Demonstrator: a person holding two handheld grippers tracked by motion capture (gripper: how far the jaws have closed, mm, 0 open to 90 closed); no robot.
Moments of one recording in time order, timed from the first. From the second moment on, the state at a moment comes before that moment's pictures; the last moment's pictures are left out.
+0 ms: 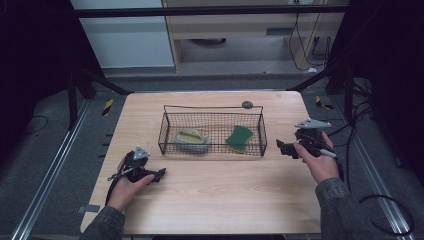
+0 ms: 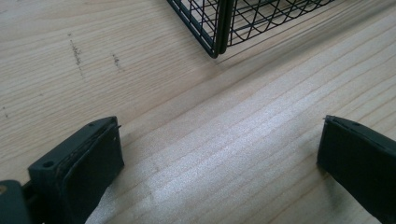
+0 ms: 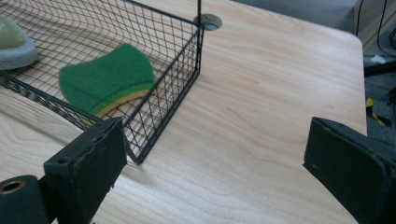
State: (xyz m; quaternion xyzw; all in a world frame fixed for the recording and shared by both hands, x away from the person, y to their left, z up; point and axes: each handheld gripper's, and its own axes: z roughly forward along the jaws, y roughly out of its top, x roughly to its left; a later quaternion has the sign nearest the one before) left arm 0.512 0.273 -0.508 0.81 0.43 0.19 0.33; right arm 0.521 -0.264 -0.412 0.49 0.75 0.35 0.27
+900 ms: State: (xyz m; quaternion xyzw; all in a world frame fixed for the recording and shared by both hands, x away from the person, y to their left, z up) left arm 0.512 0.273 -0.508 0.81 0.43 0.19 0.33; right arm 0.526 -0.283 -0.489 0.56 0.74 0.30 0.22
